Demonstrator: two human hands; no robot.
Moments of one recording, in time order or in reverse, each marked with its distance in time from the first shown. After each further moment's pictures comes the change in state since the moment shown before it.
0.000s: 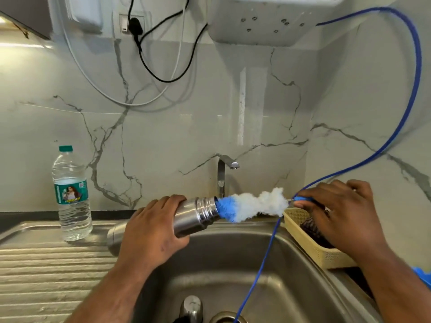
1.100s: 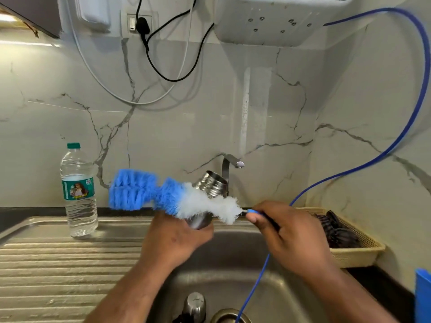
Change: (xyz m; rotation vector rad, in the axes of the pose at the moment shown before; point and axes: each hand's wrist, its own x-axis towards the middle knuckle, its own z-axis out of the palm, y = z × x) left_hand -0.009 0.027 -0.001 -0.612 -0.106 -0.290; right_hand -0.004 -0.094 0.006 0.406 -0.143 0.050
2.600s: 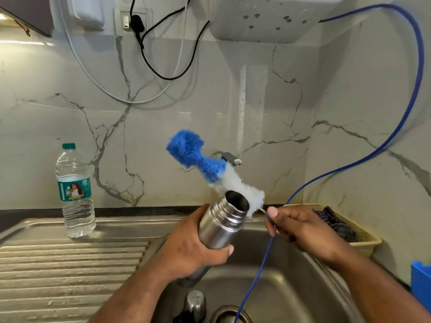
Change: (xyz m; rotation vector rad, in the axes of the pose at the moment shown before) left_hand -0.003 0.000 0.009 -0.196 -0.310 0.225; right_hand 0.002 0.035 -0.016 0.700 -0.426 0.390
